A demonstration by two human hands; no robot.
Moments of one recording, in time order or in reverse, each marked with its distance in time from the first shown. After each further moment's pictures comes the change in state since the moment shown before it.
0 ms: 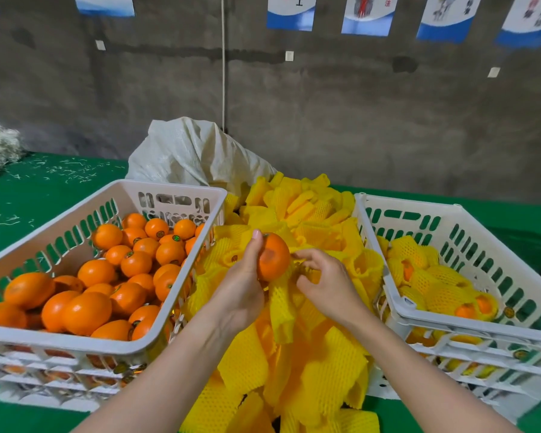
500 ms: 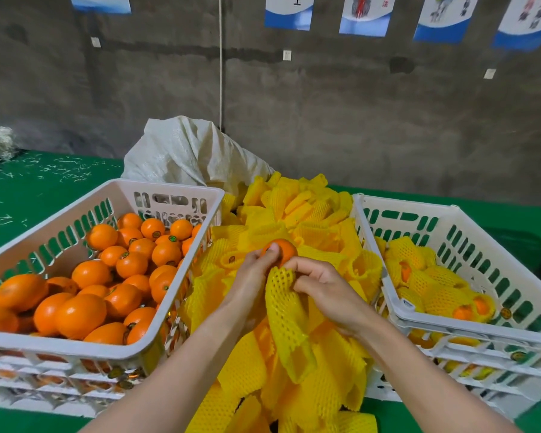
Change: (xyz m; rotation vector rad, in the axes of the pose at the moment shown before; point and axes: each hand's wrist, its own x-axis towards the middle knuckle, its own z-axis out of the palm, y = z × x) left_hand 0.004 -0.004 0.009 0.088 0.004 -0.016; right_hand -0.009 -0.028 -0.004 0.495 -0.301 0.030
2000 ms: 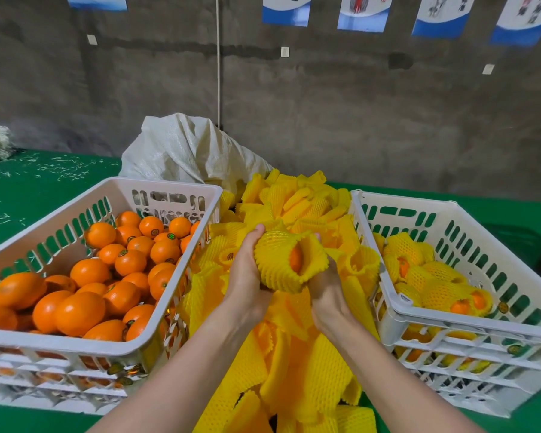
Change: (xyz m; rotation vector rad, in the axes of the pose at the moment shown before) left_hand 0.001 0.004 0.012 -0.393 0.056 0.007; right_hand 0.020 0.024 0.013 0.219 0.532 -0.006
